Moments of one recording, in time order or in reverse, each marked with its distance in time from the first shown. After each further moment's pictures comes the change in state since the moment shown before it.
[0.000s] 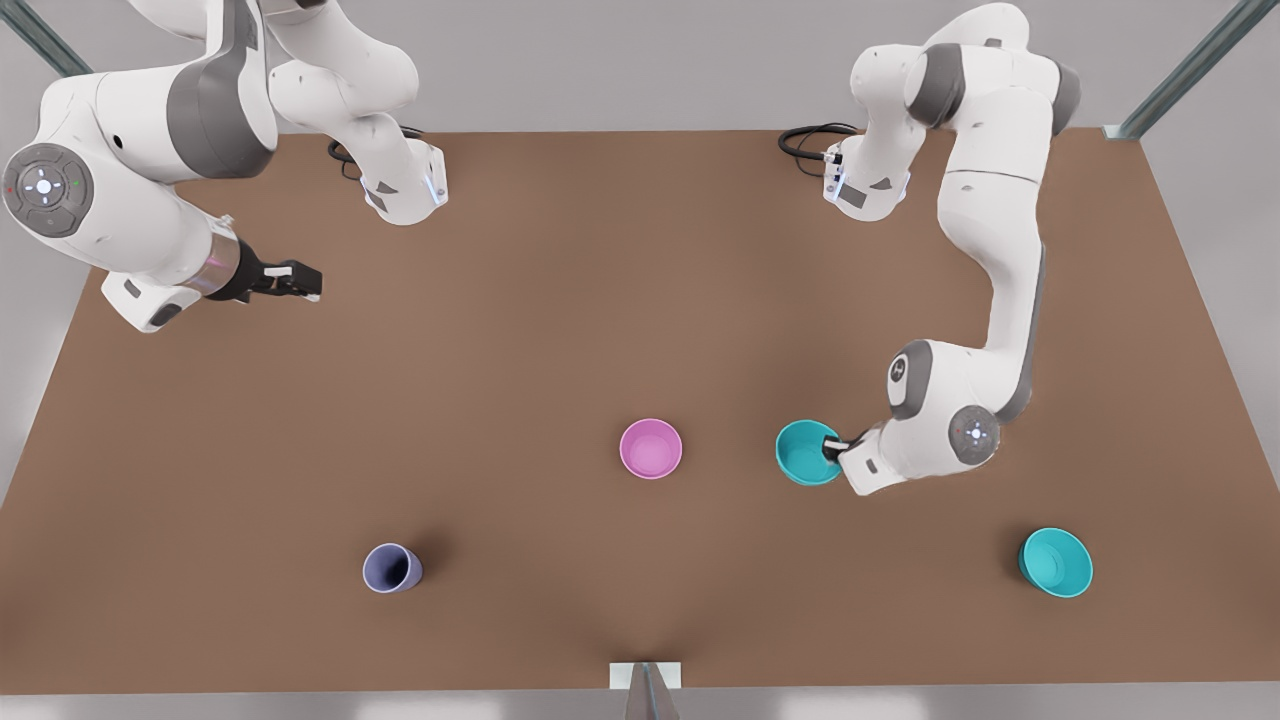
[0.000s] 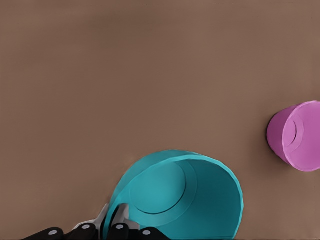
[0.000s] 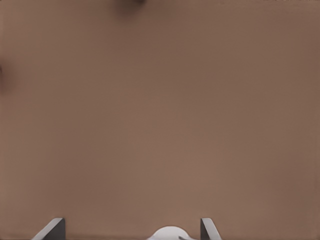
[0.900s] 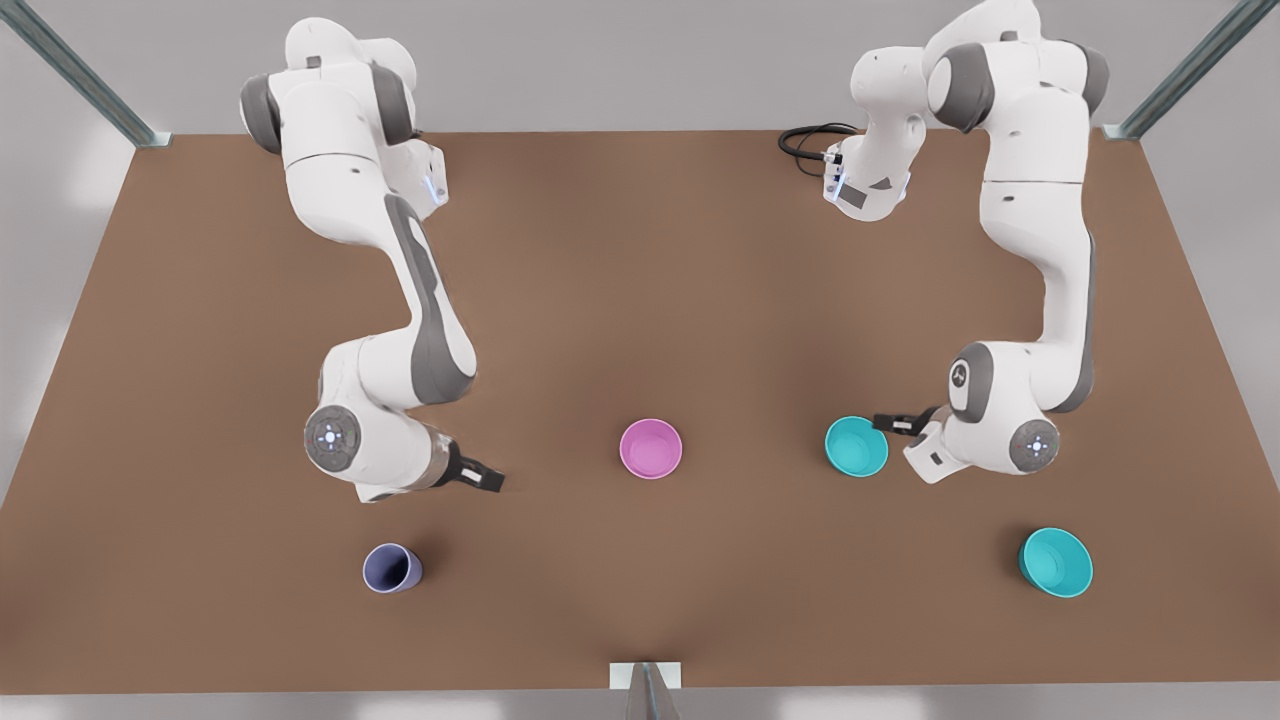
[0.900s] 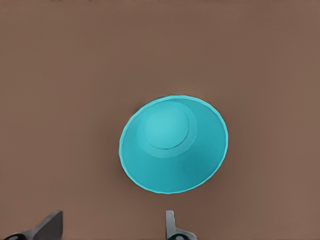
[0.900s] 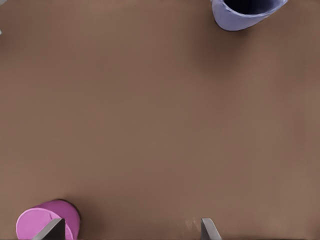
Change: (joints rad) left arm 0.147 -0.024 0.094 -0.195 0.055 -0.110 -0.029; right arm 0.242 0.591 -0.205 0.171 0.371 0.500 0.449
